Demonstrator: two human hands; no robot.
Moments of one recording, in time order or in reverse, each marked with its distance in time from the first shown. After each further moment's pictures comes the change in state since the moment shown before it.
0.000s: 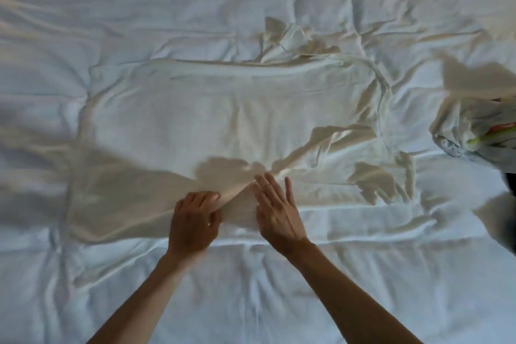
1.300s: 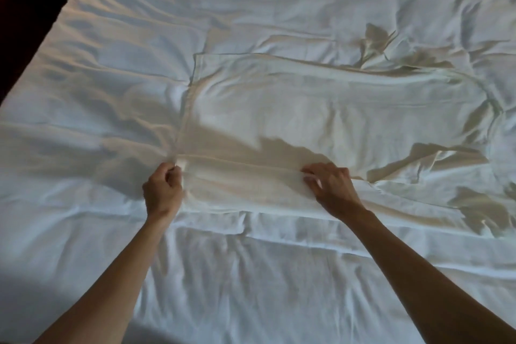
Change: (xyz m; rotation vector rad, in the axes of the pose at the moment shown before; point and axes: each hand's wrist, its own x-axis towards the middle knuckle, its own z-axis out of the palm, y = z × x) left_hand -0.020 -0.214 -0.074 -0.484 0.294 -0.841; right_hand 0.101 -0.053 0.023 -0.022 -0.204 0.081
